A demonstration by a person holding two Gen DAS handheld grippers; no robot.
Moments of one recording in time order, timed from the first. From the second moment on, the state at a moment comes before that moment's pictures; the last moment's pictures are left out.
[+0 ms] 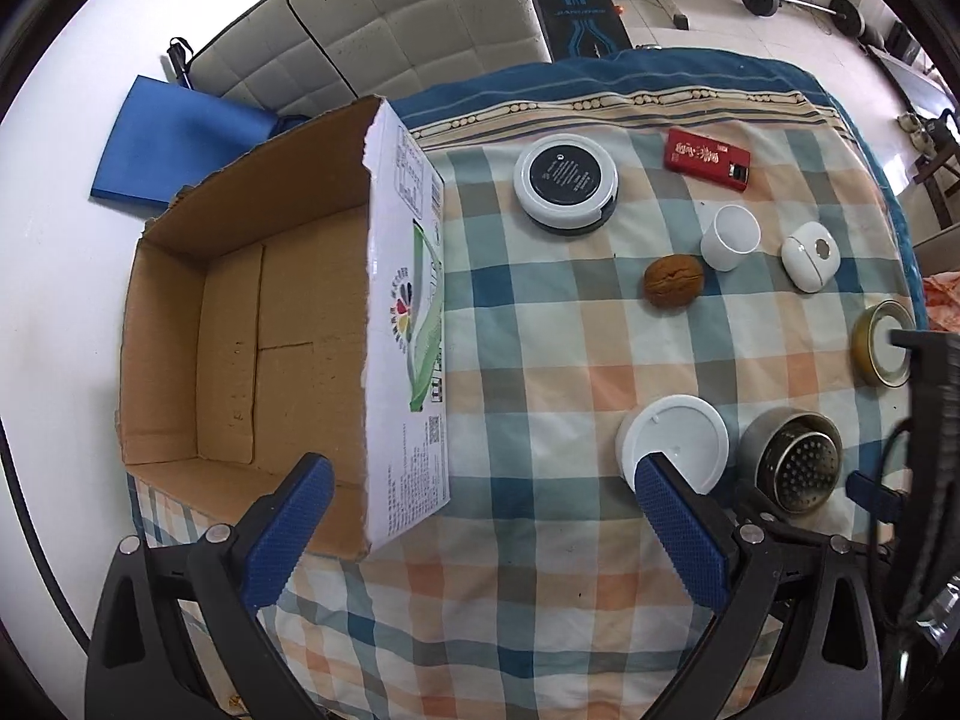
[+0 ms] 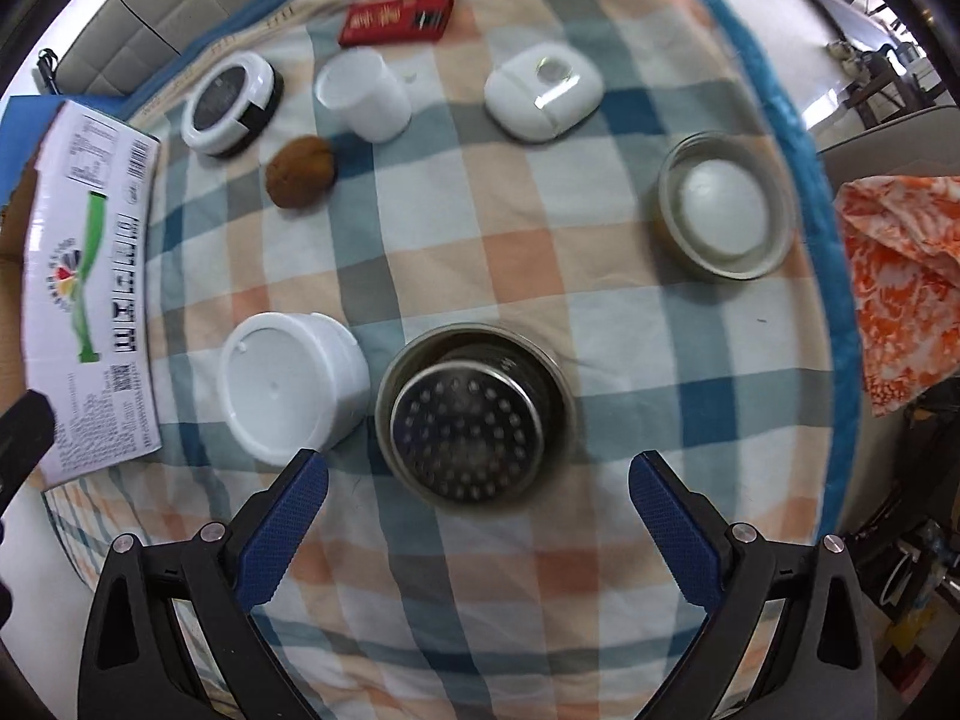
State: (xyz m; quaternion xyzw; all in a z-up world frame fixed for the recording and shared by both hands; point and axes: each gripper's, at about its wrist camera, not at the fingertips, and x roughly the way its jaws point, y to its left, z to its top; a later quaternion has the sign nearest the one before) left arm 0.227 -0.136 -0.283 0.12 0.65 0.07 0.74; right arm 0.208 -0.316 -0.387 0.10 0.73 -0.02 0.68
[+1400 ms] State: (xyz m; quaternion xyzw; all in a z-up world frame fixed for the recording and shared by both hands) left arm 0.239 -0.193 -0.429 0.07 0.76 -0.07 0.64; right arm 0.226 -0.402 -0.450 0.12 0.77 -0.10 0.61
